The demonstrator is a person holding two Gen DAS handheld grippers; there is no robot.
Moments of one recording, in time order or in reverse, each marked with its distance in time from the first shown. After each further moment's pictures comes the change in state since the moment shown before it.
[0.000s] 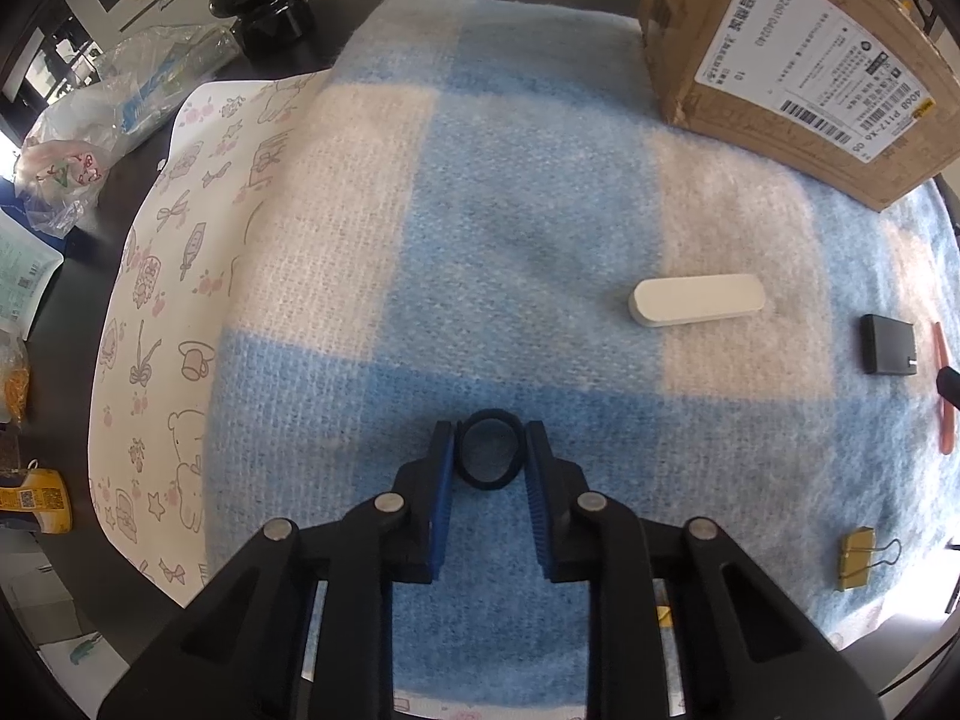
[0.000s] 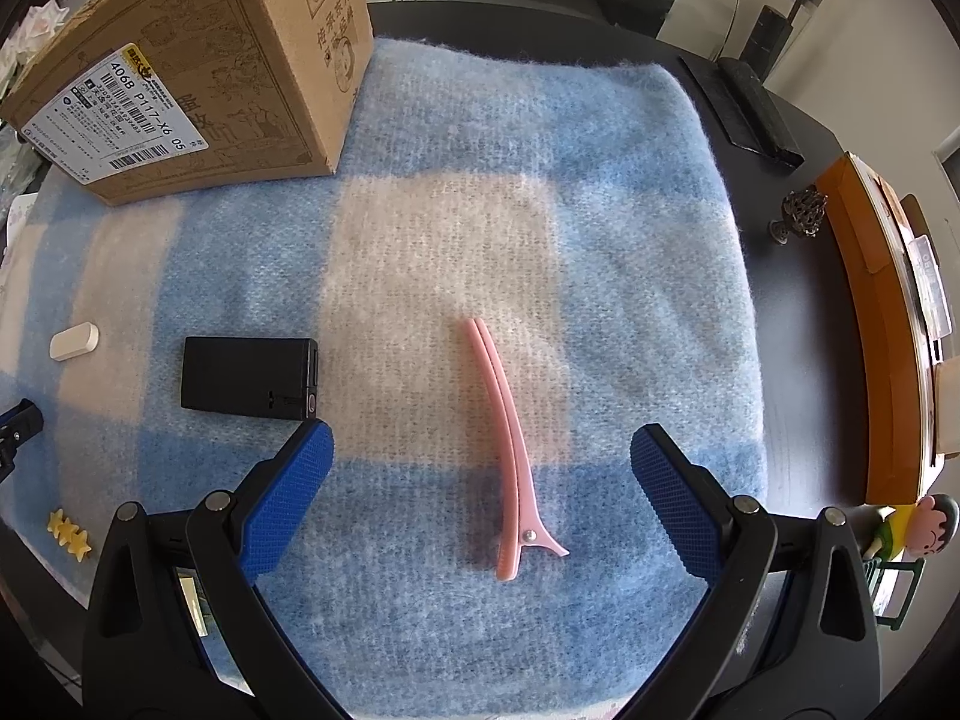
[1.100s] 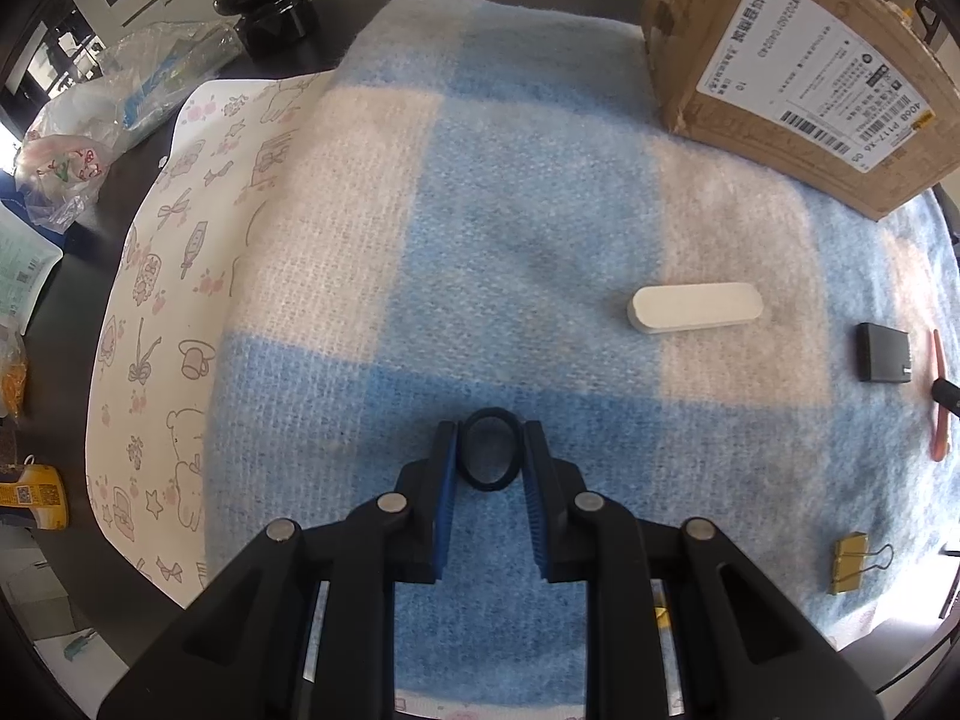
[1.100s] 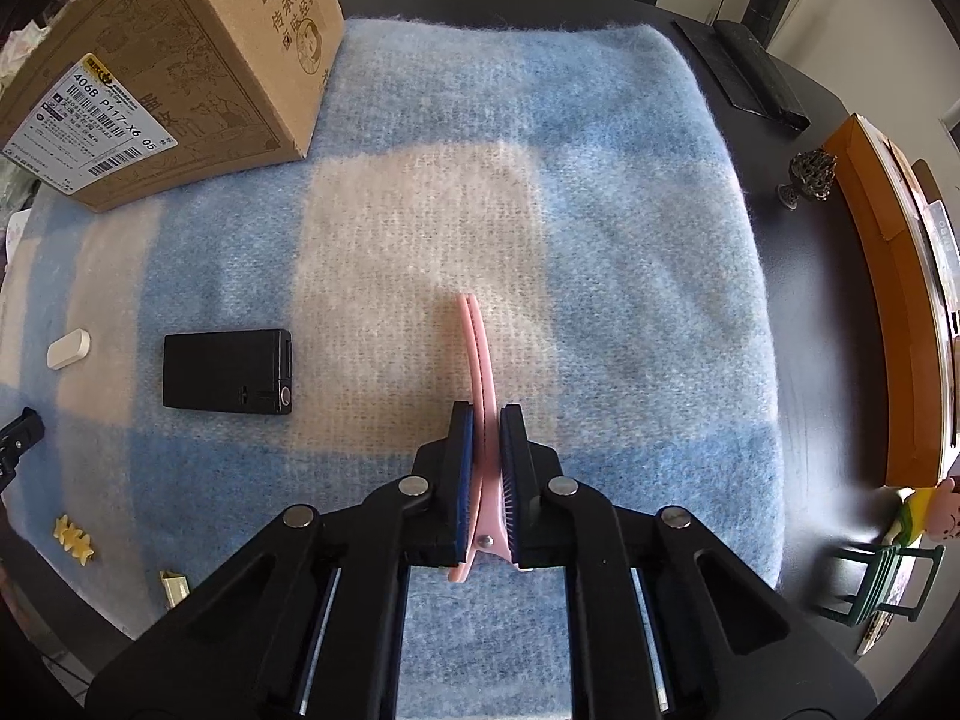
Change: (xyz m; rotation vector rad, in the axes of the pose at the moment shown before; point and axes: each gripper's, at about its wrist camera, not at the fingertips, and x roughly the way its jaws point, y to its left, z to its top) left arm 0.000 -0.006 0.000 0.030 -0.009 -0.027; right arm 0.010 -0.017 -0.002 0.100 0.064 0.013
